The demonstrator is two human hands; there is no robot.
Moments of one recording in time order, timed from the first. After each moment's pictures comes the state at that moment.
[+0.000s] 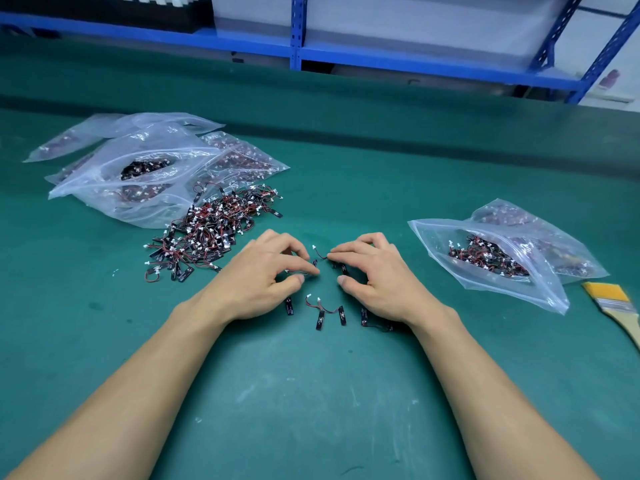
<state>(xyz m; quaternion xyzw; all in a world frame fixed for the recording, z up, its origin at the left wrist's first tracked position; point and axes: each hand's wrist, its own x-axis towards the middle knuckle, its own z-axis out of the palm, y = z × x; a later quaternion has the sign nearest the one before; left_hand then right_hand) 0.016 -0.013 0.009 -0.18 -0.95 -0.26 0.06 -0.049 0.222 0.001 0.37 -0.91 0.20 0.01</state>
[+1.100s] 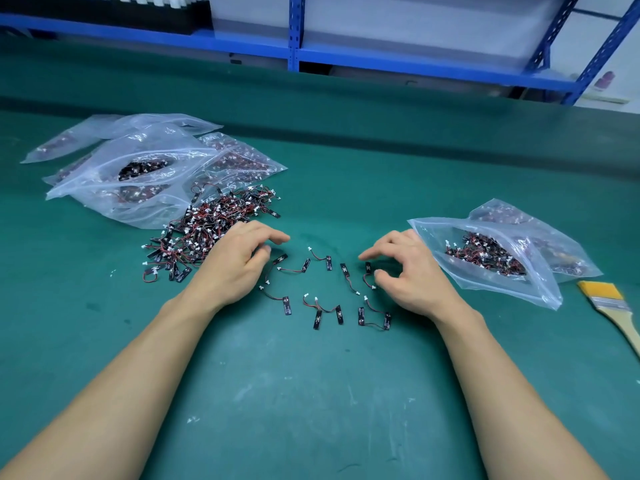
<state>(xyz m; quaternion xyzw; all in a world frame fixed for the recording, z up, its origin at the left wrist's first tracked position) 0.009 -0.033 0.002 -0.07 -0.93 -0.33 0.15 -0.052 0.257 0.011 0.28 -0.91 0.31 0.03</state>
